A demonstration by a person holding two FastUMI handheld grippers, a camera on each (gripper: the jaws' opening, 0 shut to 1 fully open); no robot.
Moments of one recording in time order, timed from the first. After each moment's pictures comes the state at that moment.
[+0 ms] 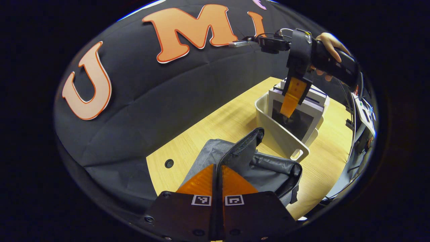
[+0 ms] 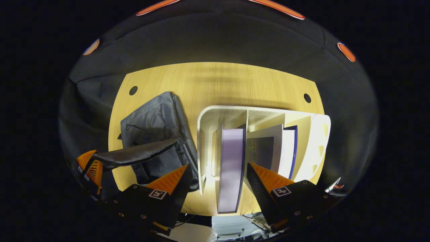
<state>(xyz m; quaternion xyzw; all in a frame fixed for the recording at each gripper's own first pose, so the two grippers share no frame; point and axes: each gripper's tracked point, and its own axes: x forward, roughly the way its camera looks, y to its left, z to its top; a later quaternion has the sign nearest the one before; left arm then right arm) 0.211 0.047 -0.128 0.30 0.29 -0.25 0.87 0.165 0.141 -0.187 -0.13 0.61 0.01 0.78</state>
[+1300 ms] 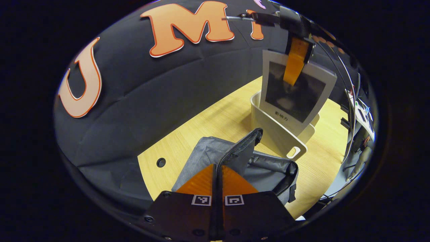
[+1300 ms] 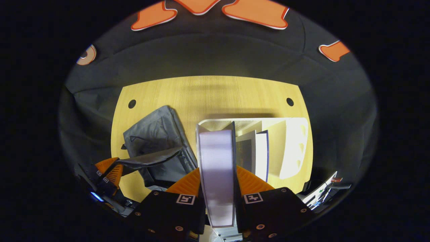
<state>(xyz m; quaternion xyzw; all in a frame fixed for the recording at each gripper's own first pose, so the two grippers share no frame) 0.217 0.043 -0.141 0.29 0.31 -0.29 0.86 0.160 0.150 -0.091 -0.13 0.56 -0.03 0.82</state>
